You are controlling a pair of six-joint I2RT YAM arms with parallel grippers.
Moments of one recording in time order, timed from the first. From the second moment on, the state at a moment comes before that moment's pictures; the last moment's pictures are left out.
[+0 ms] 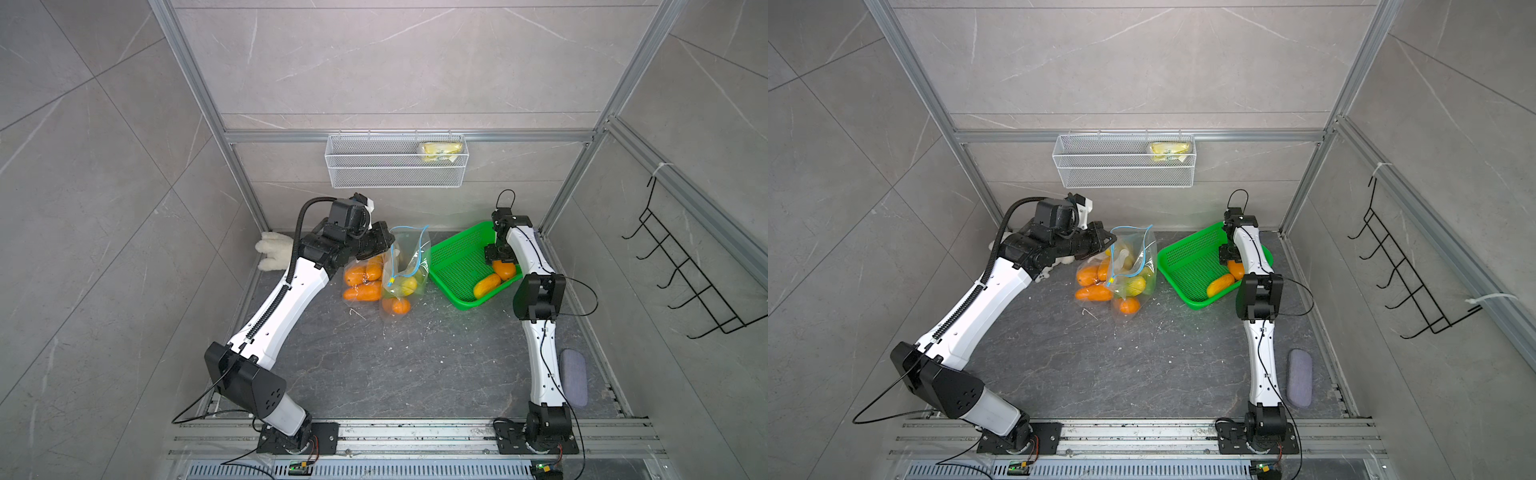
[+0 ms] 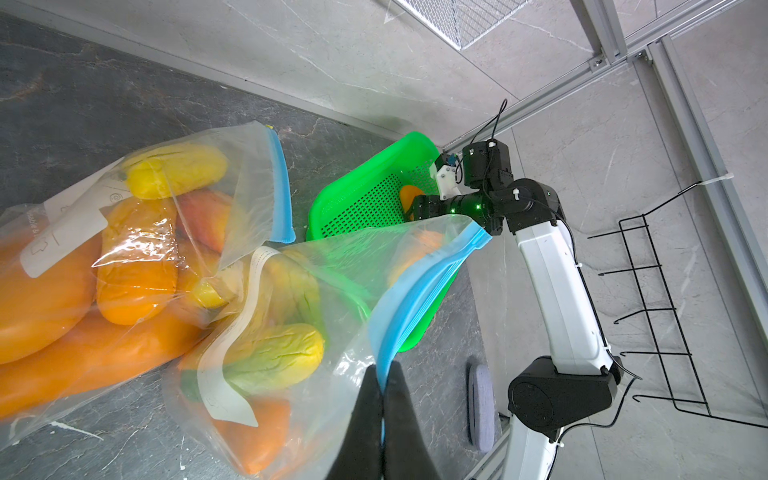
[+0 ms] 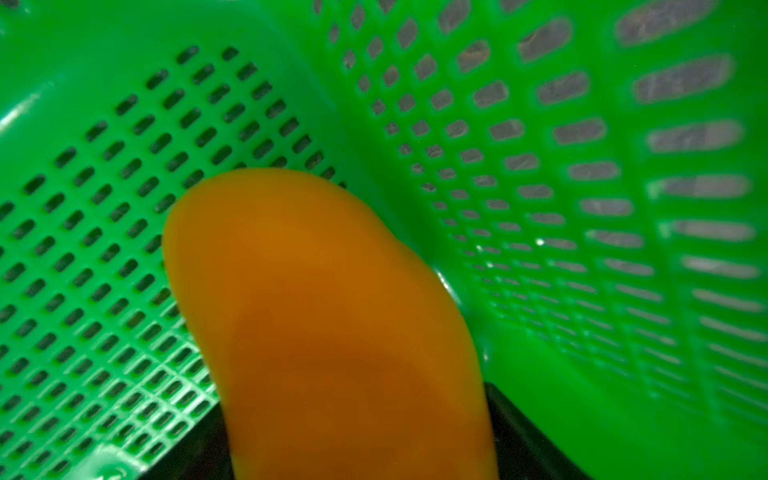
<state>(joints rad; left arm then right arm) -0.49 1.57 1.72 -0.69 0.29 -0.68 0.00 2.67 2.62 -1.31 0.25 0.04</state>
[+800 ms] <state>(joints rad) -0.49 1.58 1.72 -0.69 0.30 -0.69 0.40 1.38 1.20 0.07 -0.29 0.42</state>
